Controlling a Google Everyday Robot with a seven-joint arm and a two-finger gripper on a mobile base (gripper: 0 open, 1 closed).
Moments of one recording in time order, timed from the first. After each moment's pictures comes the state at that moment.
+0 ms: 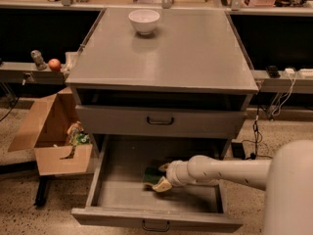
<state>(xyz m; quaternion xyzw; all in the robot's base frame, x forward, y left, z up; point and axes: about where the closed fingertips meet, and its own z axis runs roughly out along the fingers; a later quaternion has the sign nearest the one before) 0.580 -0.038 0.372 -0.54 0.76 0.14 0.33</state>
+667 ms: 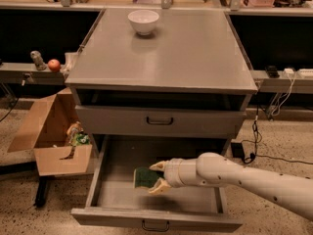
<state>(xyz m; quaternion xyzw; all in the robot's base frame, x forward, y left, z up) 0.524 -0.004 0.486 -0.61 0.66 0.19 0.40</state>
